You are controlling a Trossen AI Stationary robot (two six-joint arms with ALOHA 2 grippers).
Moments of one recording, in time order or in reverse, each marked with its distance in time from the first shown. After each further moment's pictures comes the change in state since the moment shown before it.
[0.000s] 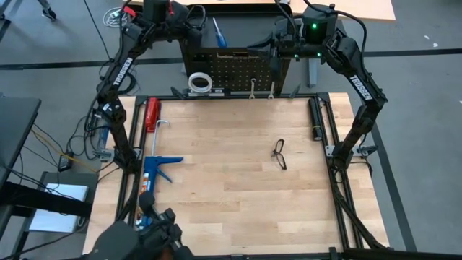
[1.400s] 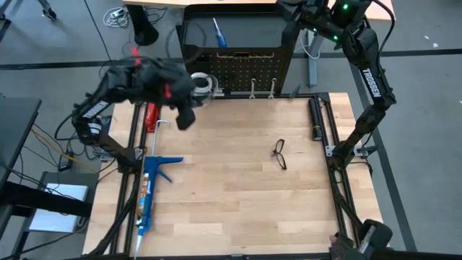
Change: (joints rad) left arm -0.710 -0.320 -0.194 -0.448 -0.267 -0.097; right arm -0.220 -0.047 0.001 0.191 0.215 -0.093
